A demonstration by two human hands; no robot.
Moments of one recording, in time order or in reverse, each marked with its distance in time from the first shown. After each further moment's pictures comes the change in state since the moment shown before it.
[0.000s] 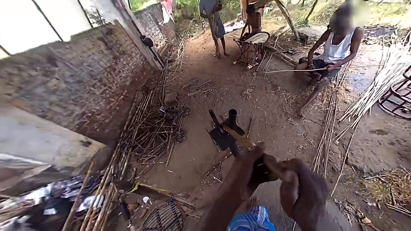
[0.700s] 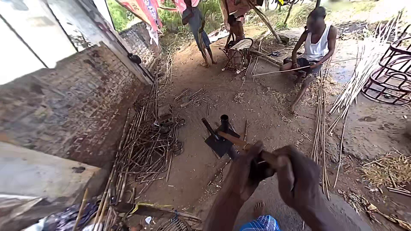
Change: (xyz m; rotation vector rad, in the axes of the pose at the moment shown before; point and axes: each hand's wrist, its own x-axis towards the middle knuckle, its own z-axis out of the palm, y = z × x) left_hand 0.011 0.007 0.010 0.018 -0.108 0.047; right_hand 0.019 0.011 0.003 0.054 0.040 0.040
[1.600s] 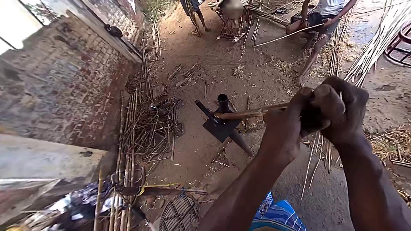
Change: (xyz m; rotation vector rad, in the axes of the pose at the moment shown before) left_hand 0.076 0.005 0.059 -0.003 0.134 0.024; right_hand 0.062 0.100 0.003 0.222 -0.075 0.048
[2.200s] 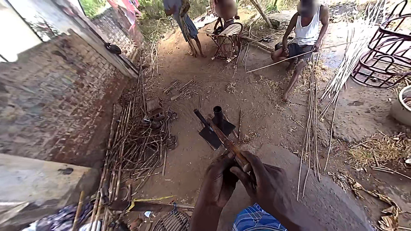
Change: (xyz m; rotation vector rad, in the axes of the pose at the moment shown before) left_hand -0.098 -0.010 -0.143 -0.229 0.058 -0.029; right_hand -0.113 -0.120 0.078 -0.337 -0.115 0.062
